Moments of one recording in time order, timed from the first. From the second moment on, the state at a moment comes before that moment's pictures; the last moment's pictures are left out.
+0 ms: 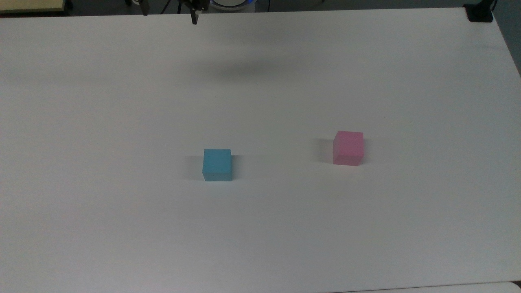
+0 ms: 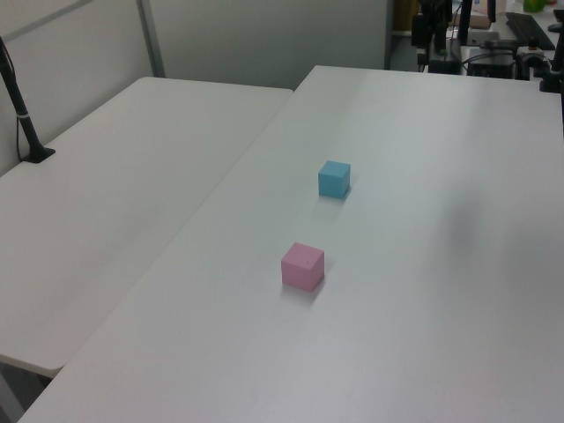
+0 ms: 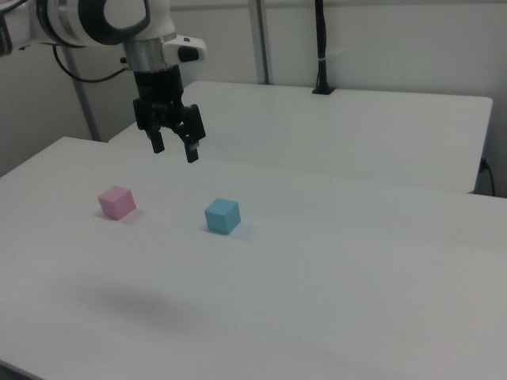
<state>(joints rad) 0.06 0.04 -0.14 -1.55 -0.05 1.54 0.06</state>
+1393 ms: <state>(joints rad) 0.07 0.35 -0.12 -1.55 -0.04 1.90 -0.04</state>
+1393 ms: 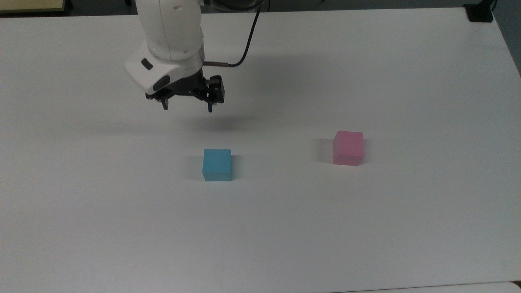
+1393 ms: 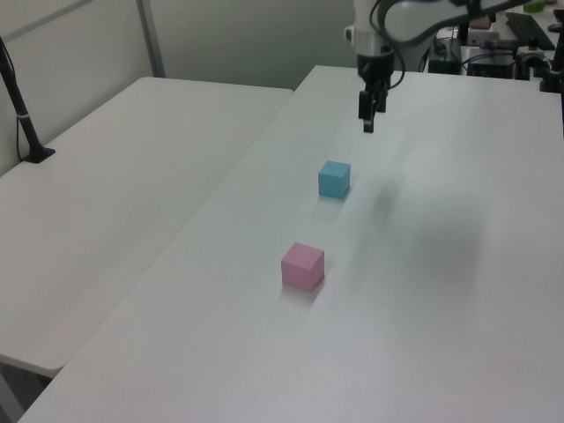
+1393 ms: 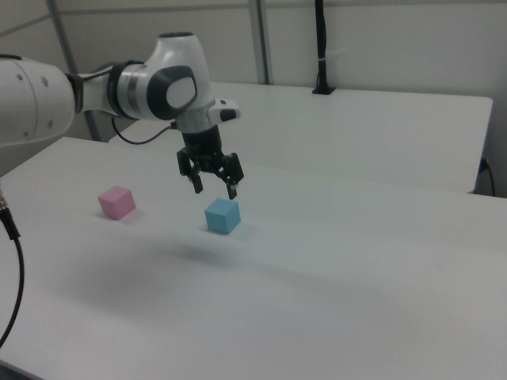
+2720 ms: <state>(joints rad) 0.09 0.60 -0.05 -1.49 -0.01 2.18 0.14</state>
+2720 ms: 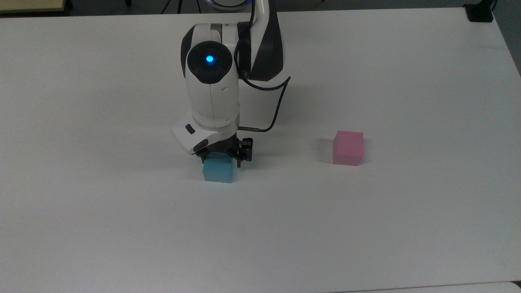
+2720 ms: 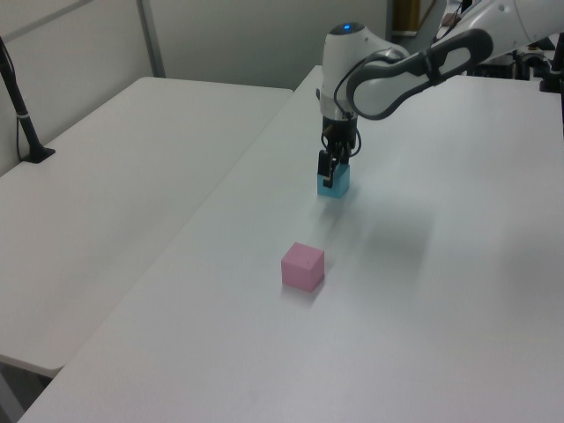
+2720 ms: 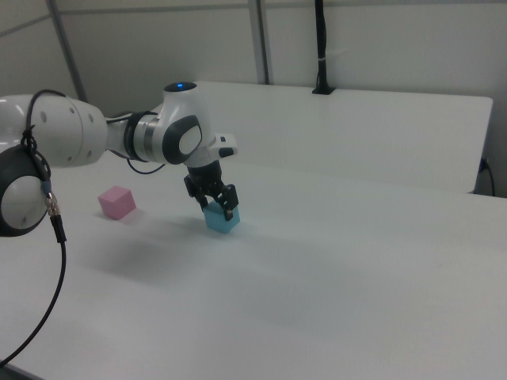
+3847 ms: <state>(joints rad) 0.48 0.50 -0.04 -1.44 -0.01 2.07 0.38</state>
